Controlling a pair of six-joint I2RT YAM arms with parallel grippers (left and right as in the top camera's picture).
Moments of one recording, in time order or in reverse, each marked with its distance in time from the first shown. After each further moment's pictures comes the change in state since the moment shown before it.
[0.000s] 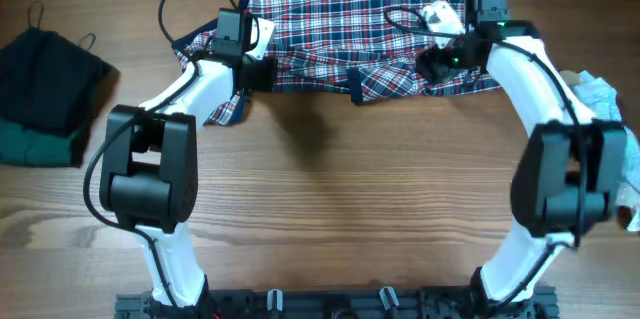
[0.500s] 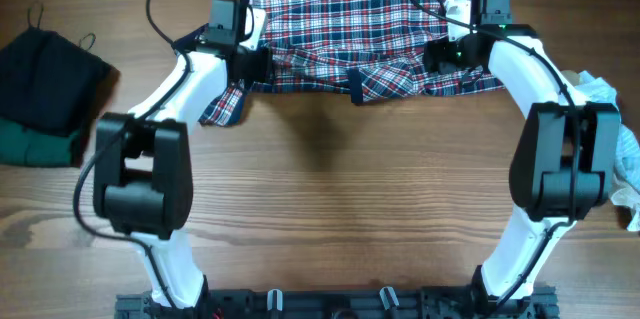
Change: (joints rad) left arm 0.013 -0.049 0.069 -0.111 -0.001 -0.090; right arm -0.045 0.108 0.000 0.131 0.029 0.314
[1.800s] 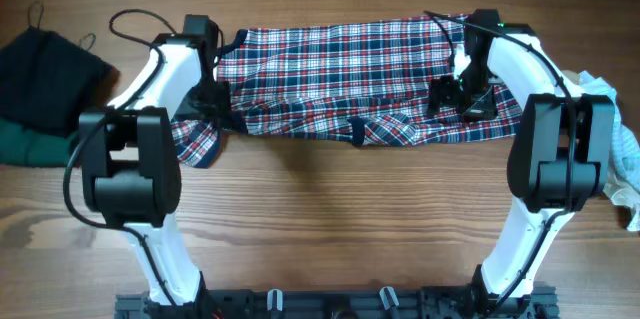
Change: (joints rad) left arm 0.126 0.066 0.052 -0.539 -0.226 -0.175; right arm -0.016 0.053 0.029 -0.498 0.060 0.296
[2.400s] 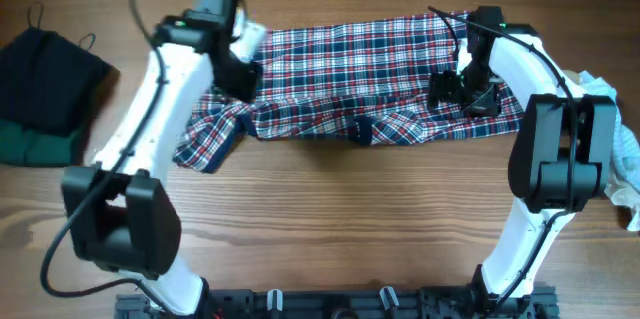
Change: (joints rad) left arm -0.169 -0.253 0.092 -0.079 0.180 0.399; right arm -0.006 -0.003 -0.001 0.058 0.016 0.029
